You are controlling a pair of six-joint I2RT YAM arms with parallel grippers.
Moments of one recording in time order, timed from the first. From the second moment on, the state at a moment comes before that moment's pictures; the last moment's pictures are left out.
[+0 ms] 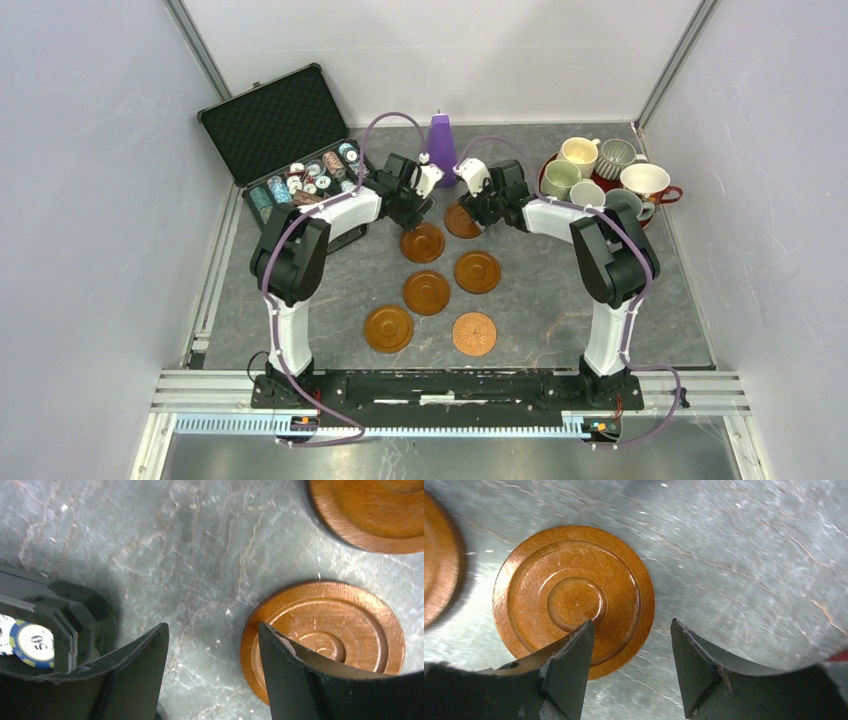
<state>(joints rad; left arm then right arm) -0.49 1.98 1.36 -0.31 0.03 0.33 0.43 1.94 1.18 0.02 -0.12 -0.40</state>
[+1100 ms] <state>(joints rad) -0.47 1.95 1.47 -0.49 0.11 0.29 0.31 1.95 1.17 0.00 -0.30 -0.37</state>
